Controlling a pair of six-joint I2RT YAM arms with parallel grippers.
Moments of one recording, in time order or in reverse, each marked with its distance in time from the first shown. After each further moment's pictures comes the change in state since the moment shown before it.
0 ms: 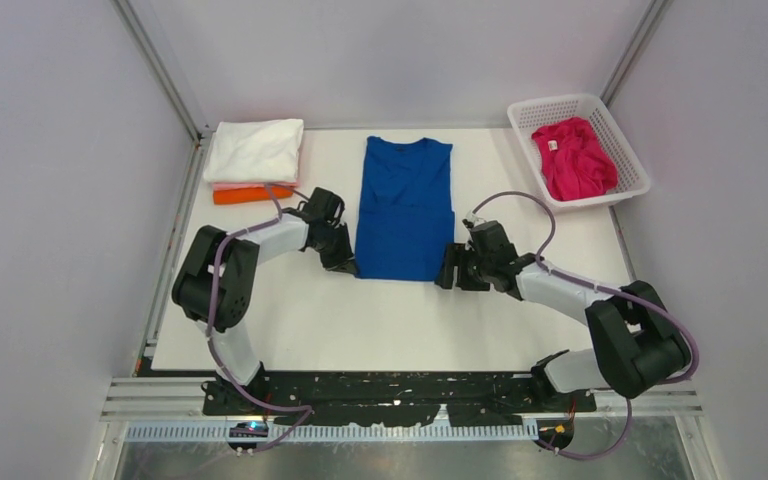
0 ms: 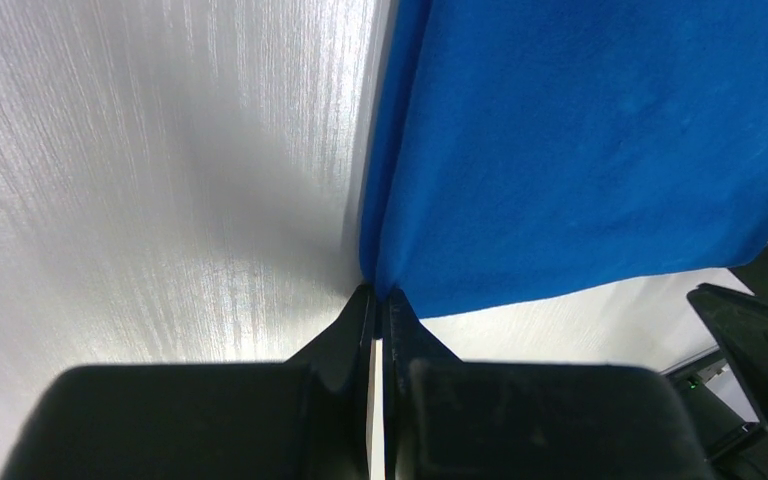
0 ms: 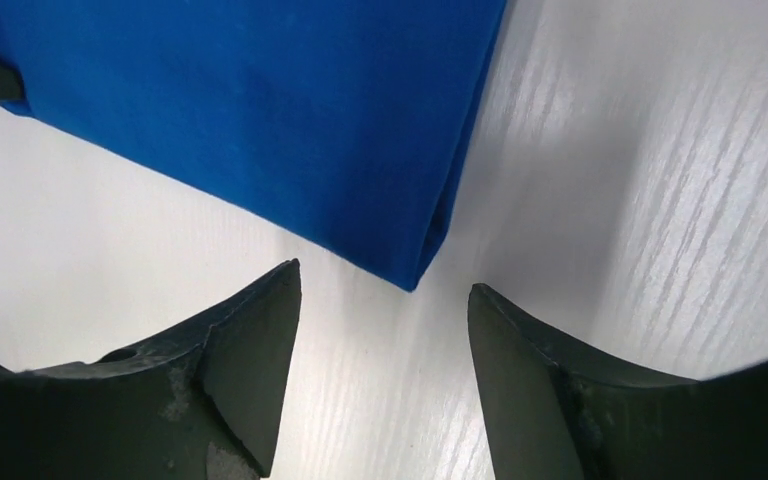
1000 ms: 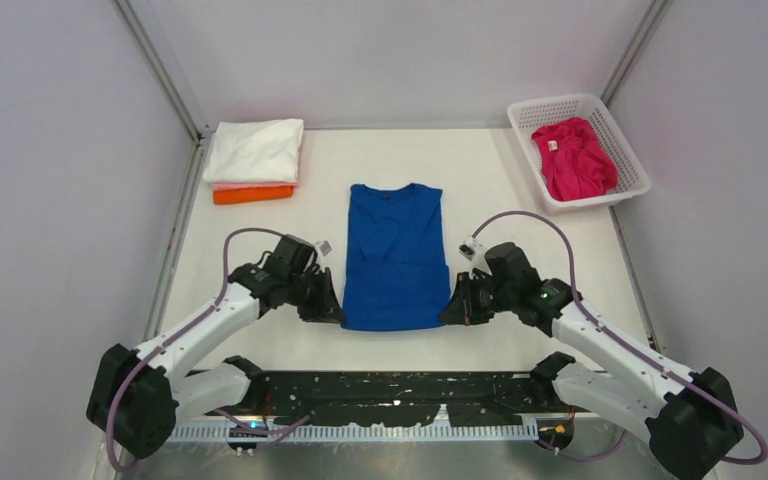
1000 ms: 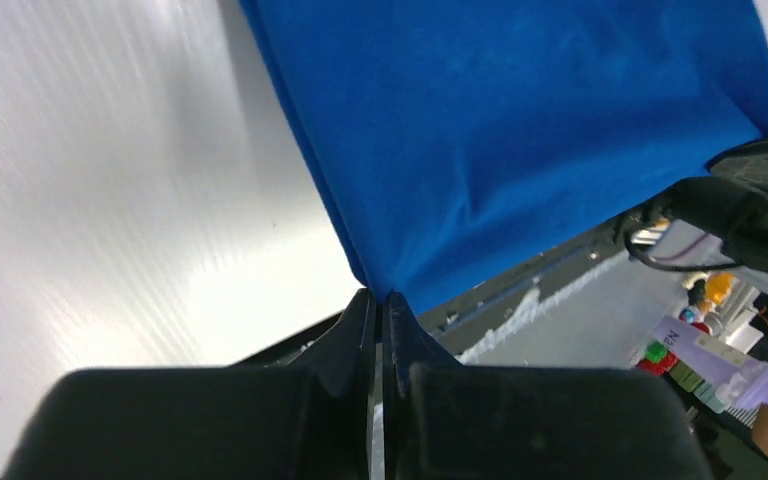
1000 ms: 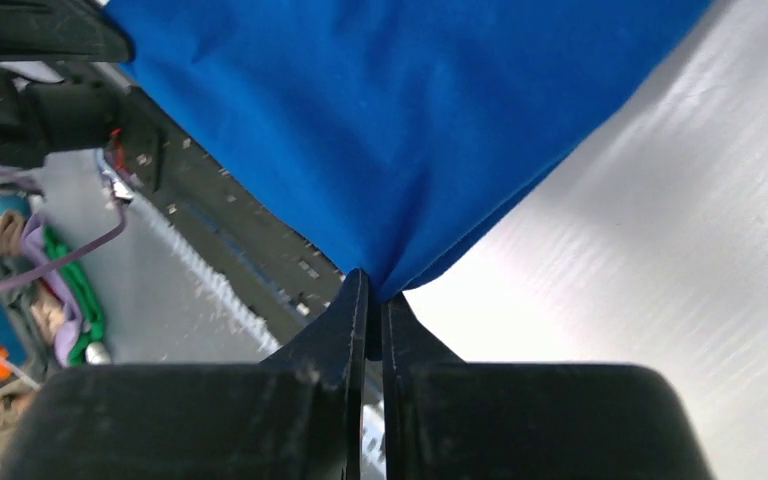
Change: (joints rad) left arm -0.100 -0.667 -0.402 -0.173 0.085 -0.024; right arm 0.137 -0.388 -0.065 -0.293 -0.251 0.031
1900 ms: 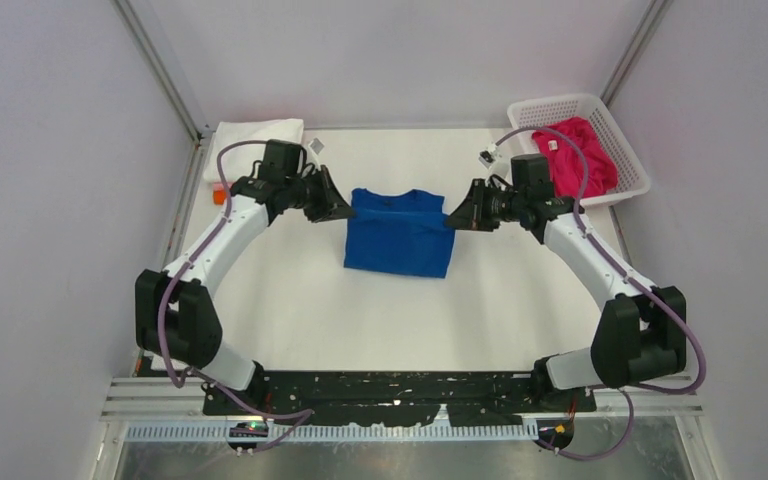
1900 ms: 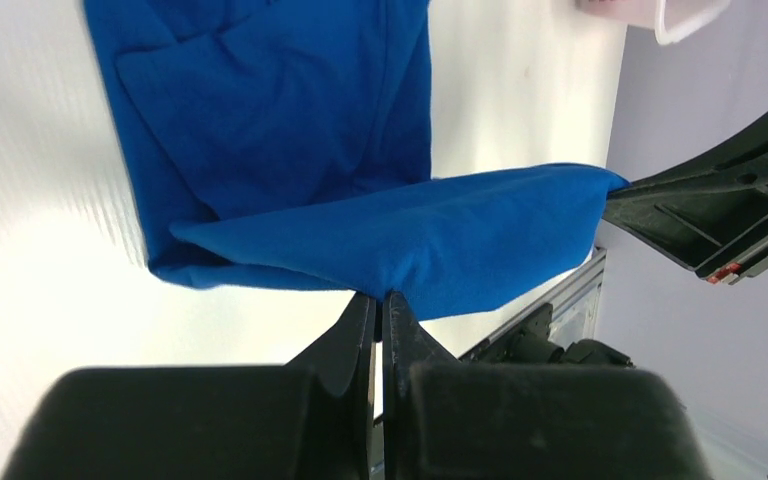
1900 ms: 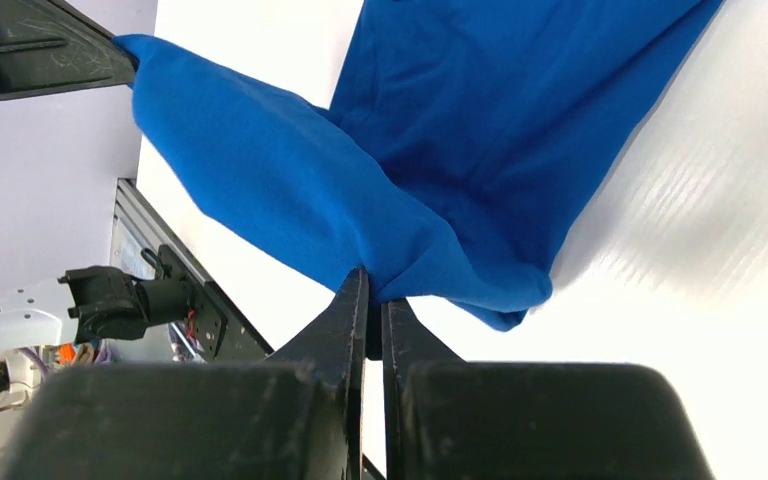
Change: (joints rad) left arm 0.216 0.378 0.614 0.060 0.115 0.042; right arm -0.371 0.407 0.510 0.036 -0.228 -0.169
